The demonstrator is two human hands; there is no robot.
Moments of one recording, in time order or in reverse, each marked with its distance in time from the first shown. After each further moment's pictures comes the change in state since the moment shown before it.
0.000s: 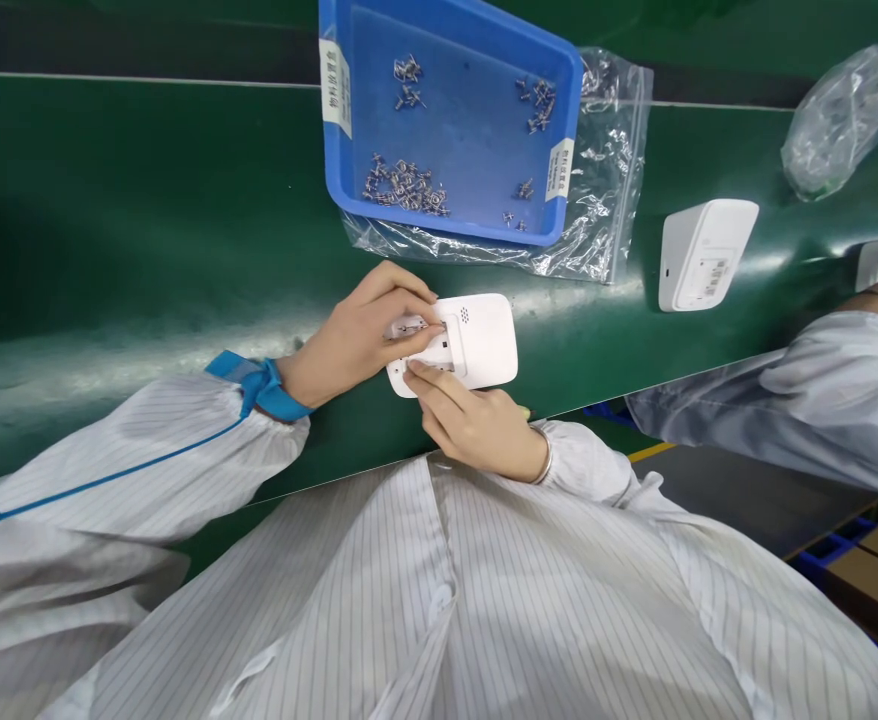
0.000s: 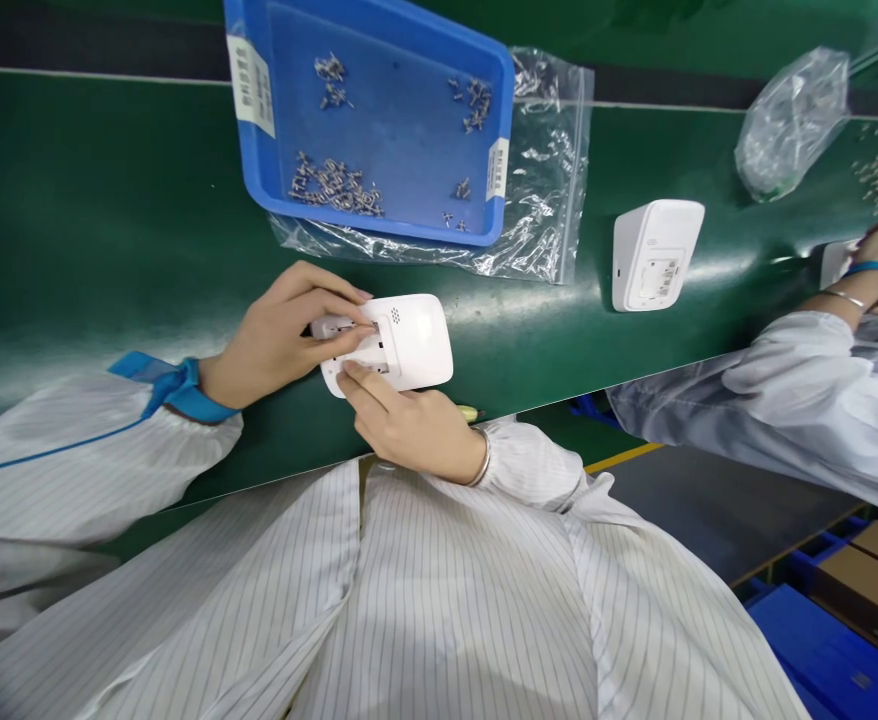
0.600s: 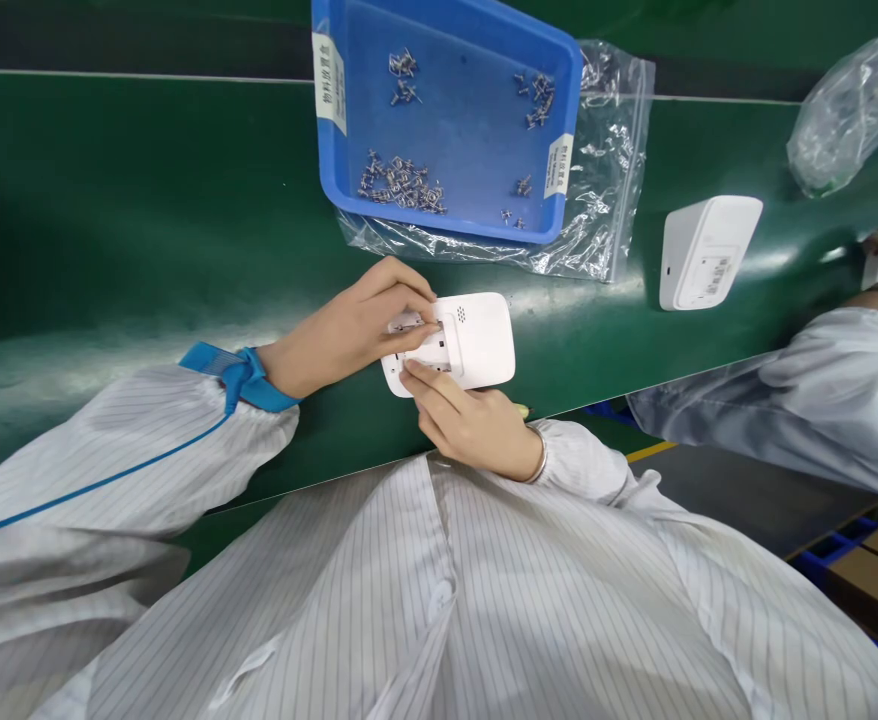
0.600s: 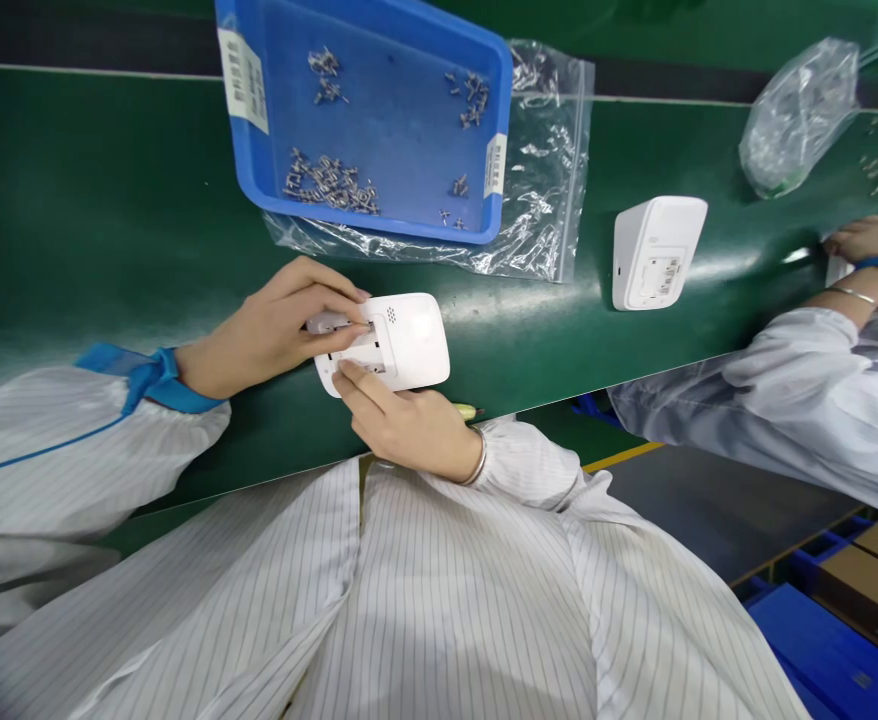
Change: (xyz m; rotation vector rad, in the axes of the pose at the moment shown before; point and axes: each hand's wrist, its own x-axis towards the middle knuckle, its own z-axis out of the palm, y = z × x) left_hand 0.007 -0.003 -0.011 -0.007 -0.139 0.078; right_hand -0.004 0.001 0.008 -0.058 0.039 -0.026
